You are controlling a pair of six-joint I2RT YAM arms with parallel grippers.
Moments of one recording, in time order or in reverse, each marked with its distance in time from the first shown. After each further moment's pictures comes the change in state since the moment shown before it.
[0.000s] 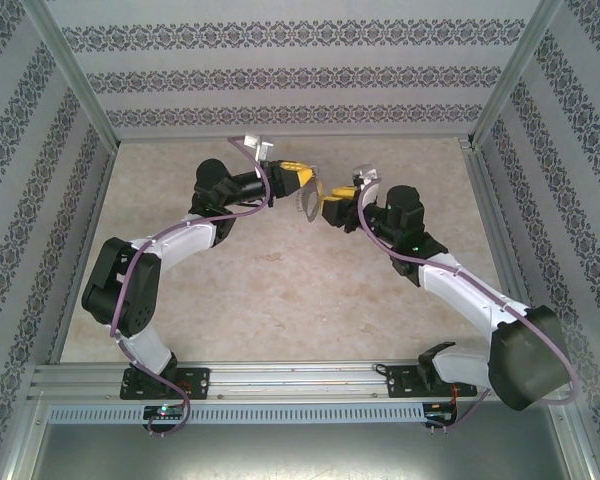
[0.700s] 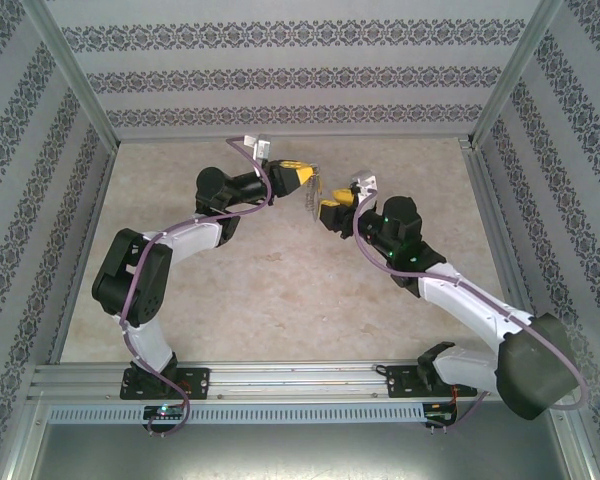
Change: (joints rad) left arm 0.000 0.080 0.000 0.244 0.000 -0.213; right arm 0.068 -0.060 -0.059 0.050 0.147 -0.057
